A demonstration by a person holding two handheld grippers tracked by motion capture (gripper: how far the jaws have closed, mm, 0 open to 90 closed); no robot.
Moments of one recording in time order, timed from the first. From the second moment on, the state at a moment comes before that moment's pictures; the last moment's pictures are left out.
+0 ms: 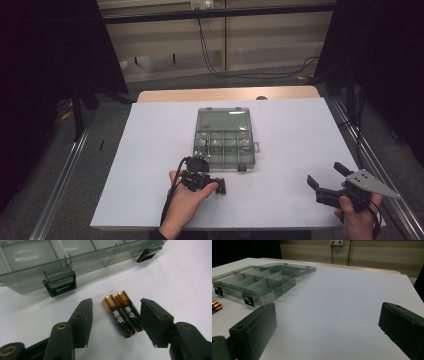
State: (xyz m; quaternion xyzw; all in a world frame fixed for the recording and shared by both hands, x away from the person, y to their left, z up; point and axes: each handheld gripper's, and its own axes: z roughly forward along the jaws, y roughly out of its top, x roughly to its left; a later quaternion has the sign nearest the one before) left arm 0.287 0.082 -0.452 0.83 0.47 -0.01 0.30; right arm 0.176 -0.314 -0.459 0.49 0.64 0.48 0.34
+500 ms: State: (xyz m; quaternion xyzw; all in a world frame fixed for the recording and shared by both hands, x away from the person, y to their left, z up) left arm 0.289 0.081 -0.458 0.83 0.47 -0.02 0.30; right arm 0.176 -0.314 -0.459 0.49 0.64 0.48 0.34
